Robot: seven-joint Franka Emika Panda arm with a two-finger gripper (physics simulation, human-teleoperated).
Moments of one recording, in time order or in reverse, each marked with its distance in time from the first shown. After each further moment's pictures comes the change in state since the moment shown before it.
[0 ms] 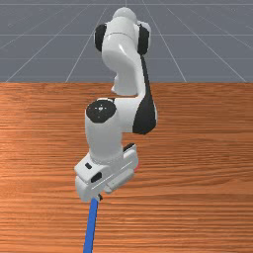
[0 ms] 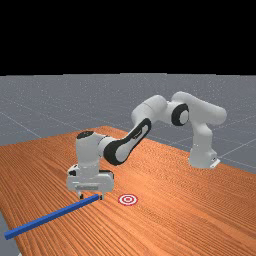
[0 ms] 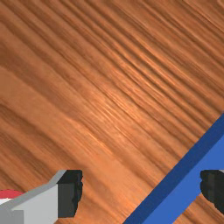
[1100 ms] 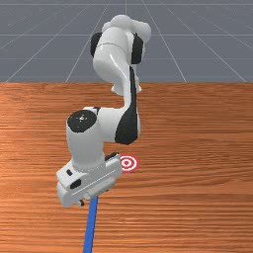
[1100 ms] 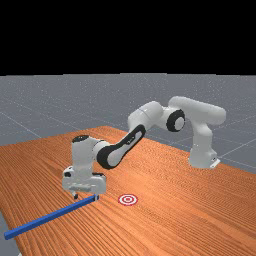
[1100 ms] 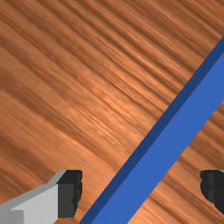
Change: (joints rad) arm -0.055 0.102 -0.023 0.108 -0.002 0.011 0.004
